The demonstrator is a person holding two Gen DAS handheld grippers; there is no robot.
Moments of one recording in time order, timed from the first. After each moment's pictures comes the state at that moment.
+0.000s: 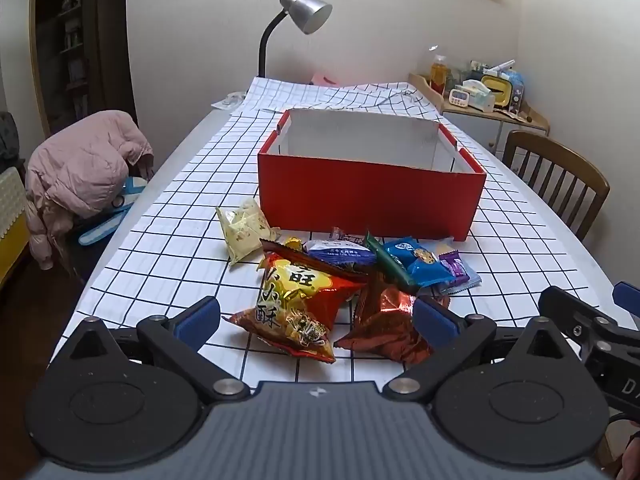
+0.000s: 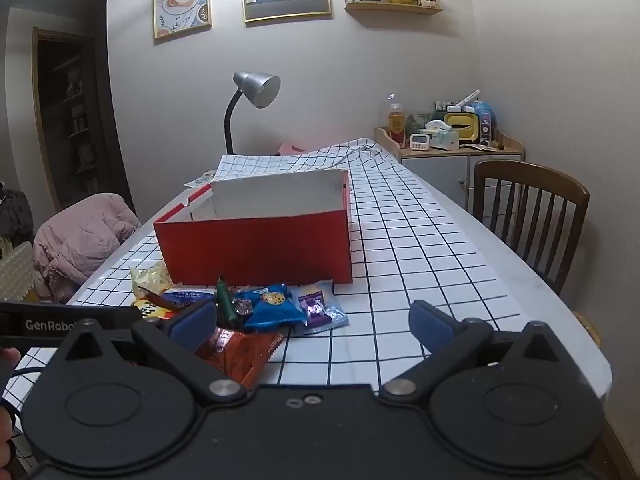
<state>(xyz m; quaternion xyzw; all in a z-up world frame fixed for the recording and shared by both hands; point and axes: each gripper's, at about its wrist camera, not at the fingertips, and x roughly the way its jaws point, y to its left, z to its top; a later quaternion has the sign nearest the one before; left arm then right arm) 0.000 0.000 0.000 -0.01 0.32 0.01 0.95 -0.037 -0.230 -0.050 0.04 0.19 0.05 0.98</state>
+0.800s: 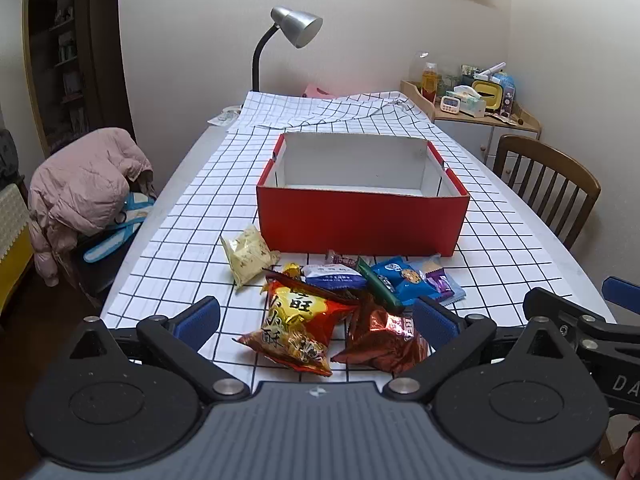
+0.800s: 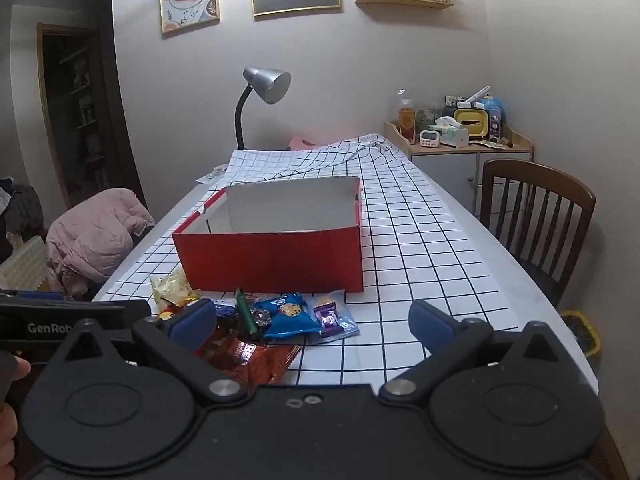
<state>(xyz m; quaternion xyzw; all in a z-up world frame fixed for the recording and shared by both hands) -0.007 -0.003 0.040 0.00 0.32 0.00 0.95 -0.039 -0.226 -0.008 0.05 0.22 0.07 0.97</state>
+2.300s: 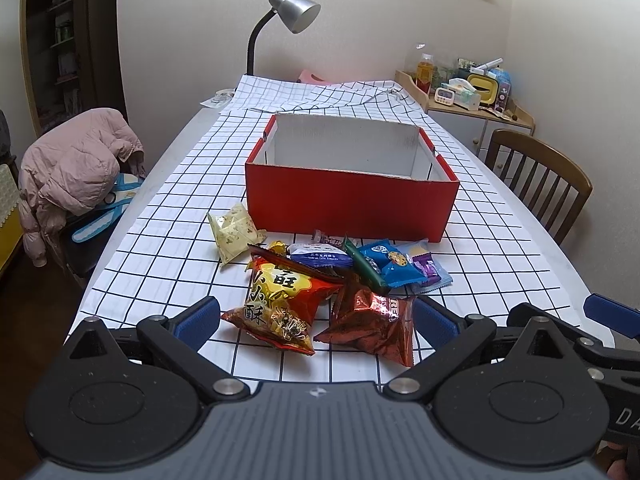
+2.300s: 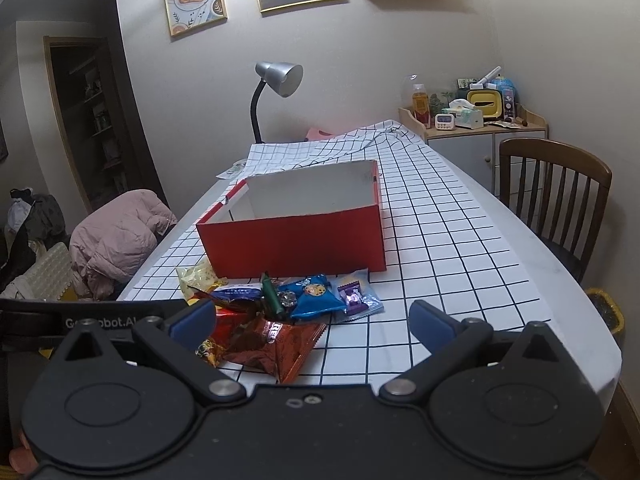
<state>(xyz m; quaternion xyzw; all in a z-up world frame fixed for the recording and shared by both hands) -0.012 -0.005 0.034 -0.02 0.34 -0.02 0.94 -0.053 -0.229 -0.013 0.08 0.23 0.10 0.96</state>
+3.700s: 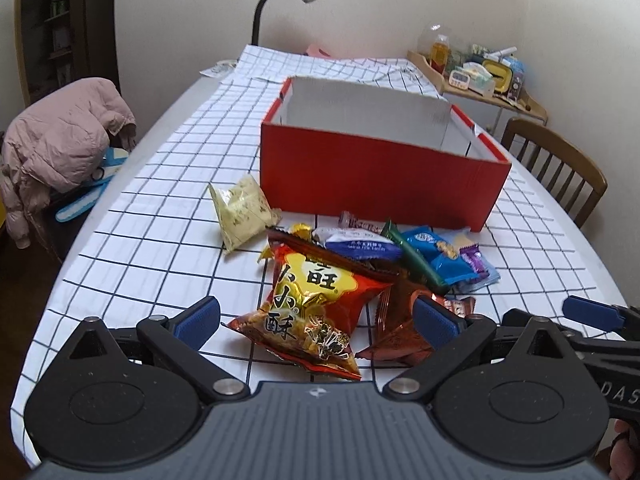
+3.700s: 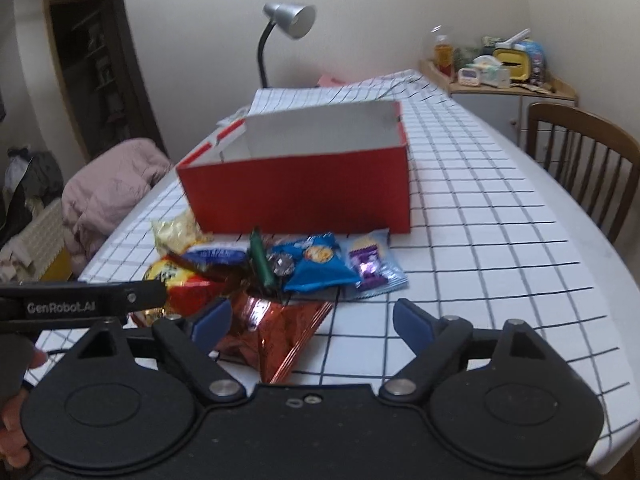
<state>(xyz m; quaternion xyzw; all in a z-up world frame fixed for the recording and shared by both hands) 0.046 0.030 -0.023 -0.04 0.37 -0.03 0.93 0.020 -0.207 -0.065 0.05 0.30 0.13 0.94</state>
